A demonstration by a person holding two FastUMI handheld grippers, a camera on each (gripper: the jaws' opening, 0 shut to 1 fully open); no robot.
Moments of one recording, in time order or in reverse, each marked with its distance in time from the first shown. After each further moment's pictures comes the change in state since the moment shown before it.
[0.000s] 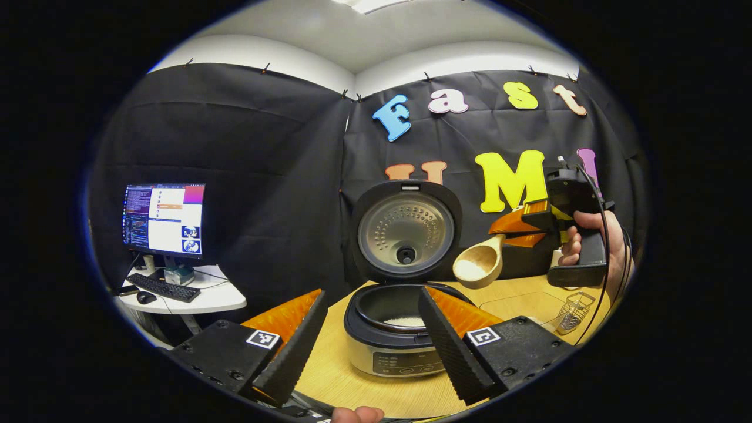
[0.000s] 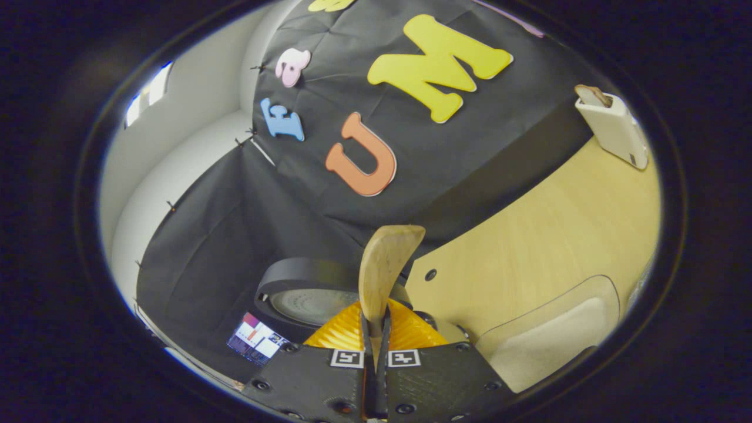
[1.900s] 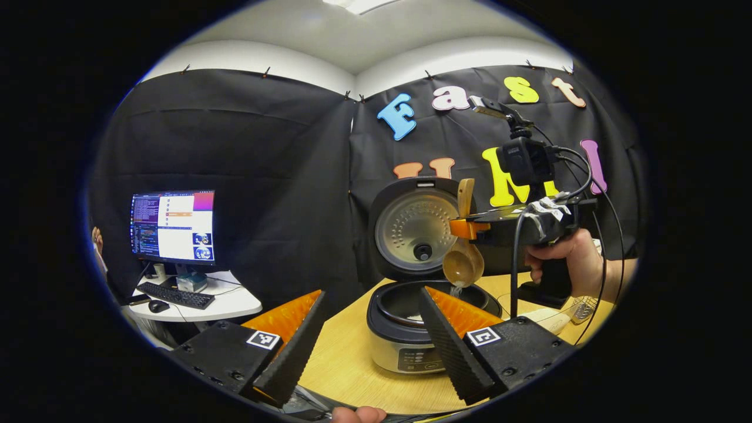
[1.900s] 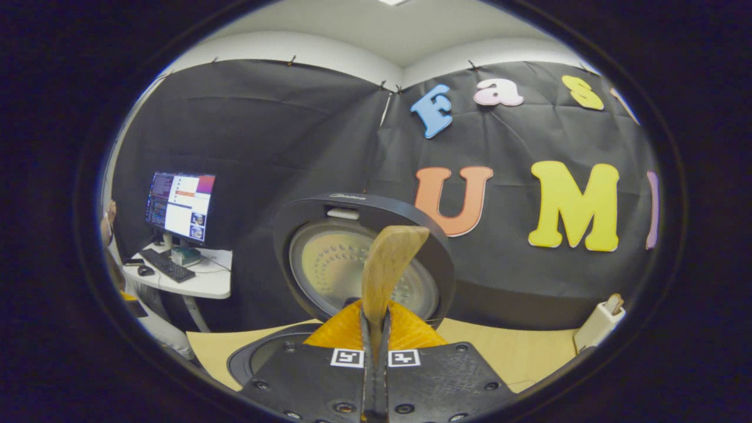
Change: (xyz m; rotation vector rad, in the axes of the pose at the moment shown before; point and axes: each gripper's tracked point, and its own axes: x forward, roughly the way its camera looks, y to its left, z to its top) left arm -0.005 0.025 -0.002 0.041 0.001 0.046; right arm 0.052 0.071 -0.057 -1.004 -0.147 -0.123
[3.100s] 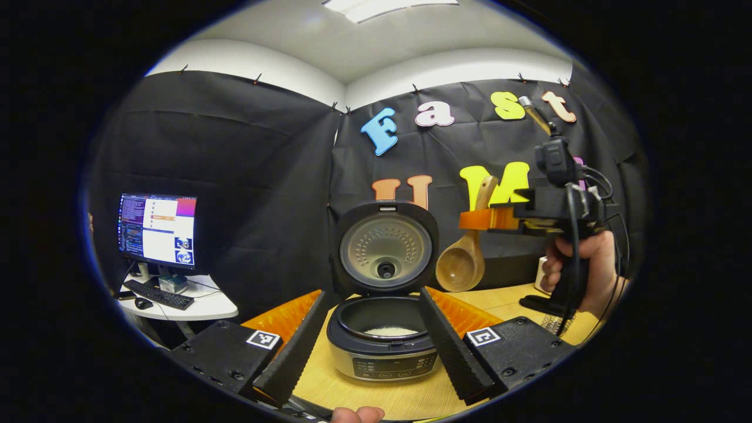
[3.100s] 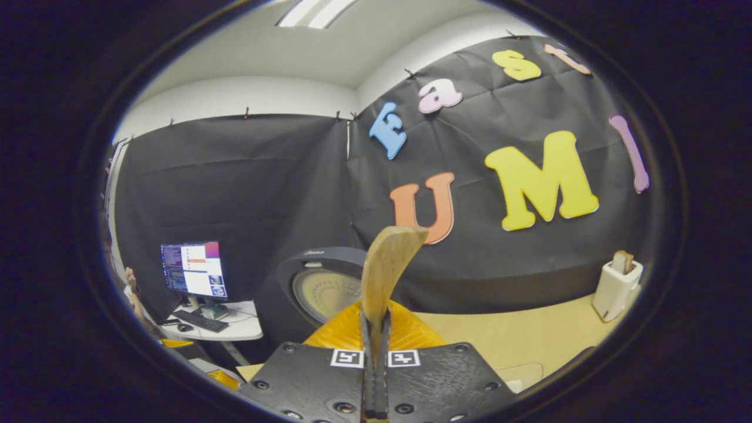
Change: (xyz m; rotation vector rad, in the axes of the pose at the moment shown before) left arm -0.014 -0.055 0.032 -0.031 -0.062 -0.088; right arm -0.102 -0.071 0.033 0.345 -0.116 0.009
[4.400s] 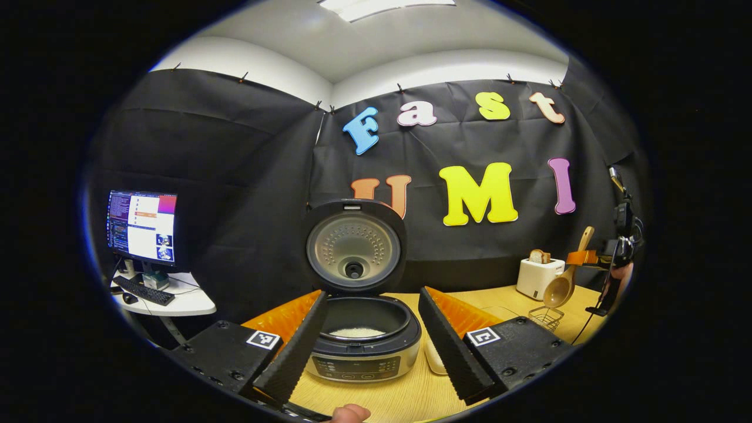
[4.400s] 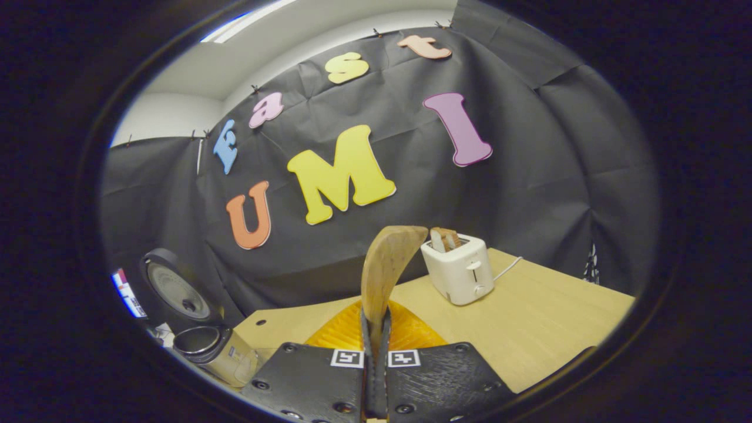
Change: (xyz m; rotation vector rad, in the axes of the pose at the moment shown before) left arm 0.003 -0.047 0.000 -0.017 -0.001 -0.070; right arm -0.170 -0.298 -0.059 0.179 0.000 -0.653
